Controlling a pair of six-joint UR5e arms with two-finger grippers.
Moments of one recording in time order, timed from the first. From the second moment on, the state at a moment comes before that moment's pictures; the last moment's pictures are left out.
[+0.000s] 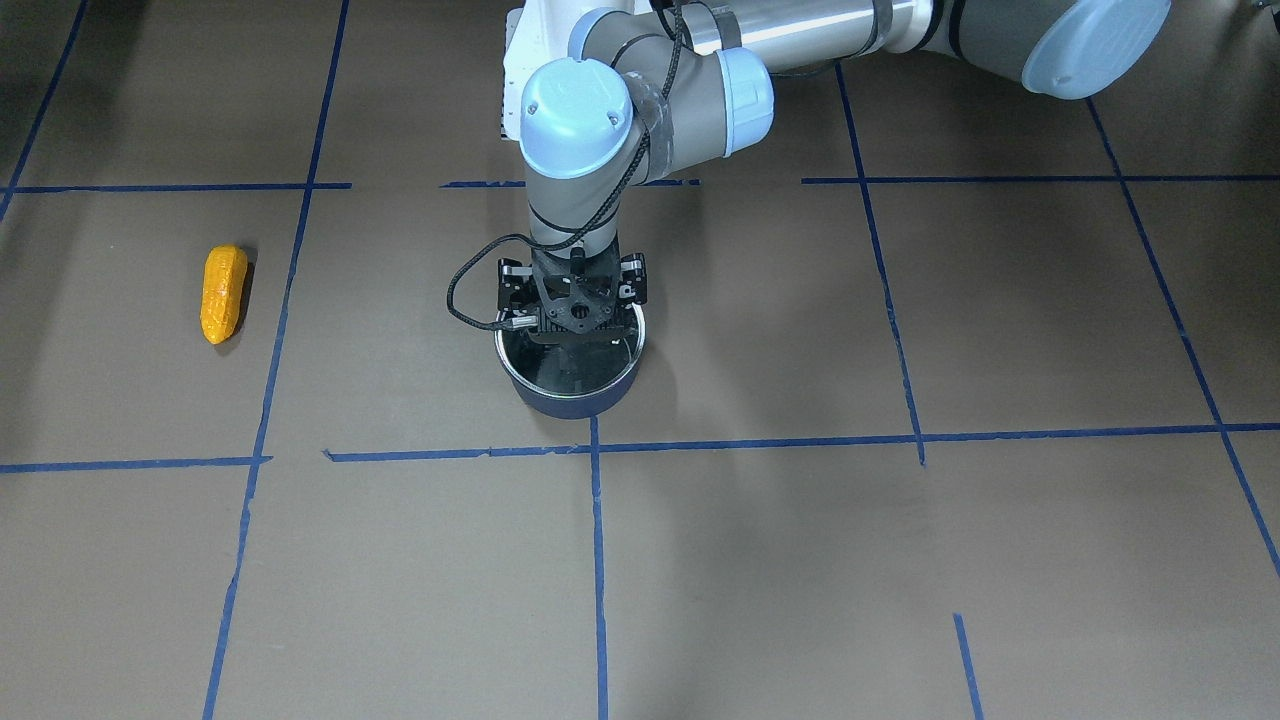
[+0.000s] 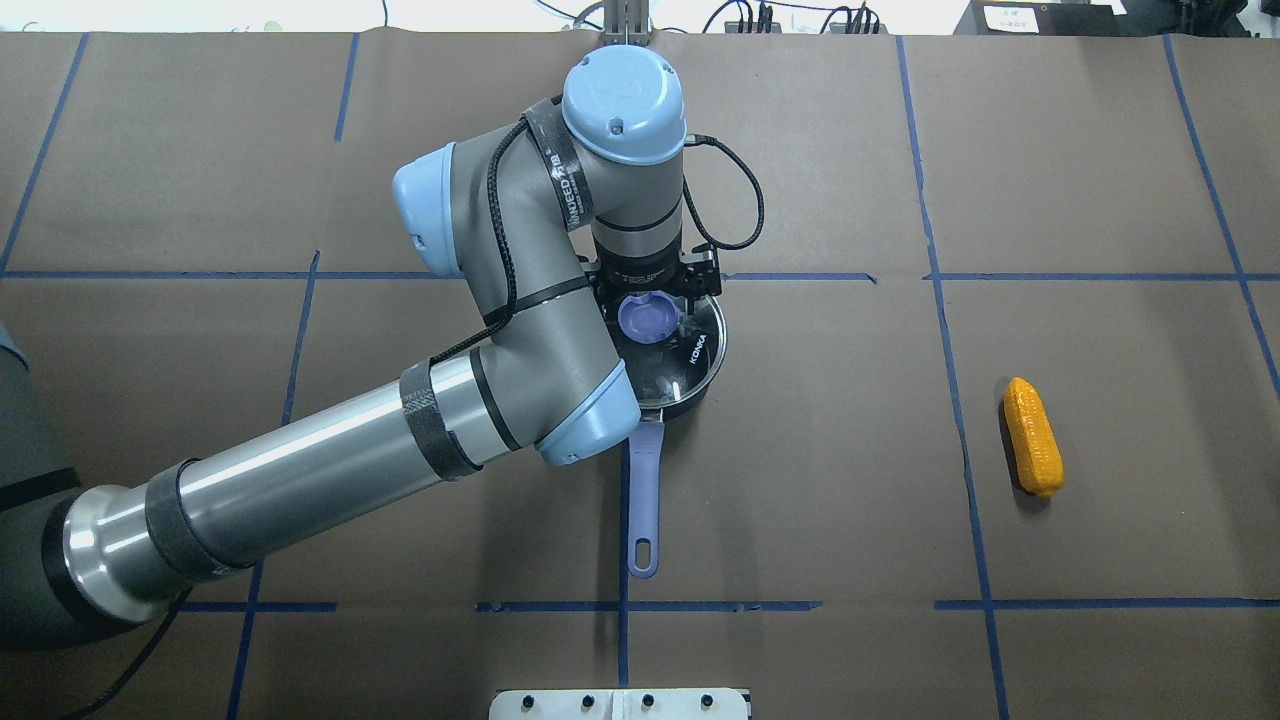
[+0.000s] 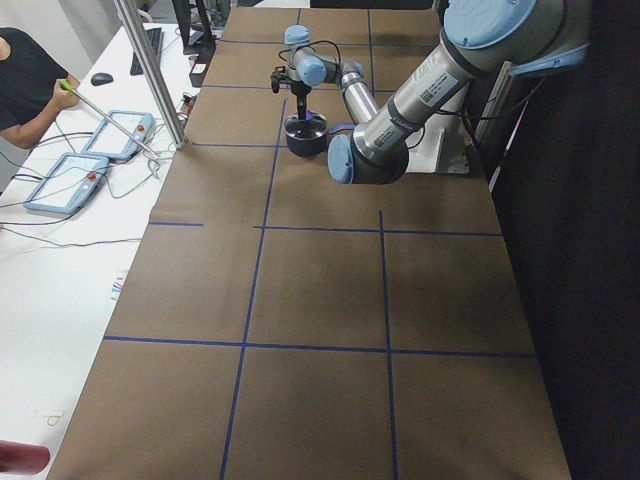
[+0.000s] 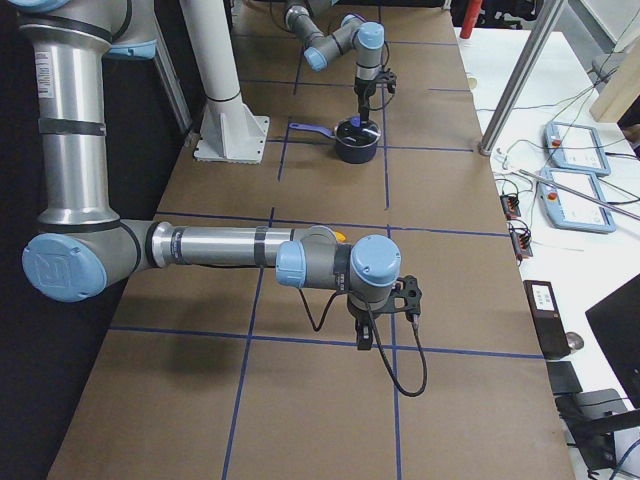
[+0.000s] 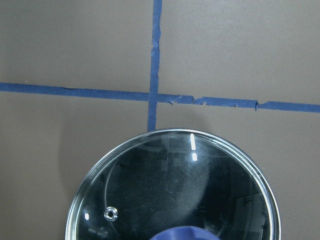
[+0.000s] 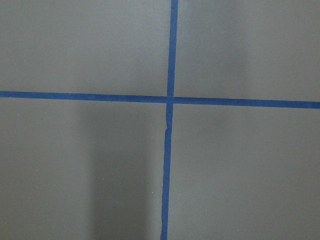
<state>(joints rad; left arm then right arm) -0.59 -2.60 -1.36 -1.52 -2.00 -1.22 1.61 -1.58 1.62 -1.62 2.40 -0.07</state>
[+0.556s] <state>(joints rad) -0.58 -2.60 -1.36 -1.51 -2.00 -1.22 1.61 -1.58 1.62 -1.62 2.40 -0.07</state>
